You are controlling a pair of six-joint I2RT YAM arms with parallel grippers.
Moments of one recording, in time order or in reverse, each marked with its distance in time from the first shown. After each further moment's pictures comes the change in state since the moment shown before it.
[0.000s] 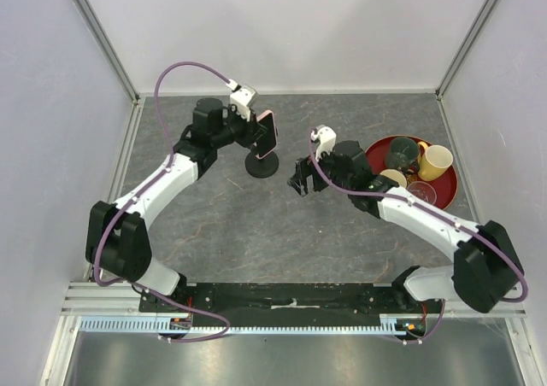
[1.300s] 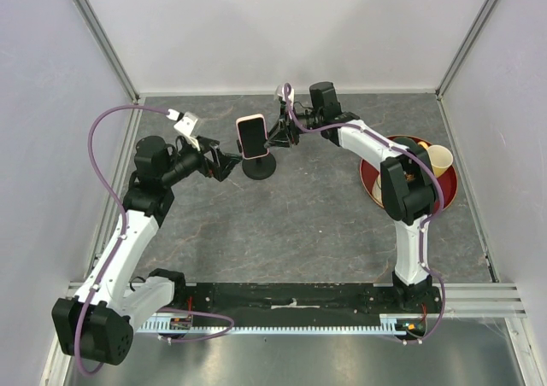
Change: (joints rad) left arm 0.246 -0.542 -0.338 -0.079 0.269 -0.106; right arm -0.204 0.779 0.804 -0.065 -0.916 -0.497
